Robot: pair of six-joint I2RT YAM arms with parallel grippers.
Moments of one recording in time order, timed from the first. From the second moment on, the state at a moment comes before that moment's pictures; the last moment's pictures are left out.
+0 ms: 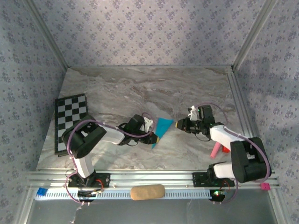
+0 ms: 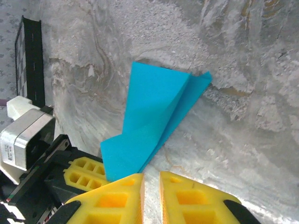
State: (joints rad) left arm -0.83 1.77 0.64 0.39 0.54 -0.59; right arm 0.21 1.31 0.50 -0.05 -0.68 0.51
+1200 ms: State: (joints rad) left arm -0.83 1.82 0.52 0.72 0.56 -0.74; right arm 0.37 1.52 0.59 0.00 -0.82 0.31
